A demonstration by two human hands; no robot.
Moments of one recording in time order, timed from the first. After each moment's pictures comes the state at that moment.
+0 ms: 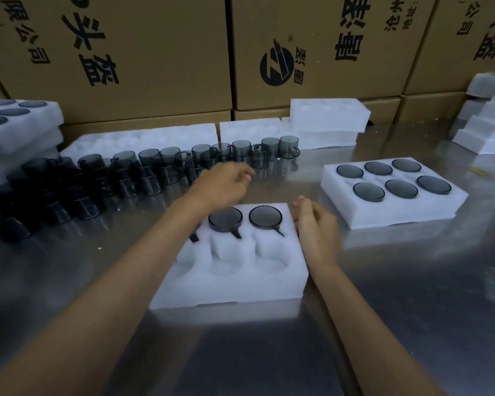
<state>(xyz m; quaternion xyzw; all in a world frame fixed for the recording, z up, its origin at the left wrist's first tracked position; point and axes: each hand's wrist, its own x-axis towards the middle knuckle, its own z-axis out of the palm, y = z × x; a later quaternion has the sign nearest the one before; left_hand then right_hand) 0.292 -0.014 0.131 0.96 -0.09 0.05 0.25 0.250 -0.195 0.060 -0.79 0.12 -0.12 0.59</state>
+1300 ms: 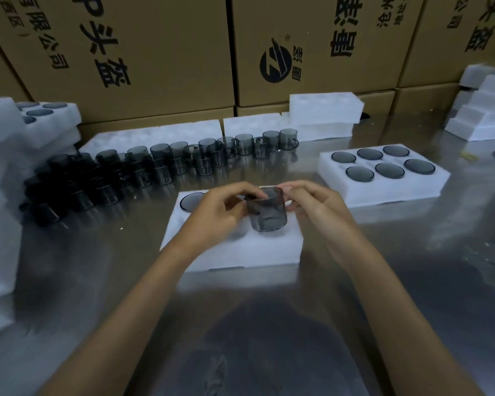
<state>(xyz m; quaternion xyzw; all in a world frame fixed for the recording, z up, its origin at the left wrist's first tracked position) 0.168 -0.023 0.118 0.86 -0.18 0.11 0.46 0.189 -0.215 0.104 -0.71 -0.08 -0.02 0.70</state>
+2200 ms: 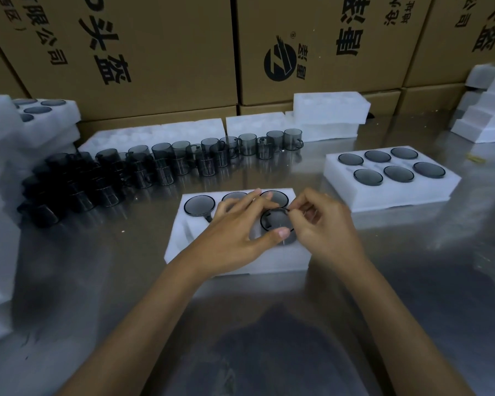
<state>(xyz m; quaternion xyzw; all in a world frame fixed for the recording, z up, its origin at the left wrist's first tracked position) 0.170 -0.022 0.093 0.95 -0.20 0.05 0.25 0.190 -0.208 0.085 -0.83 -0.16 -0.20 0.49</state>
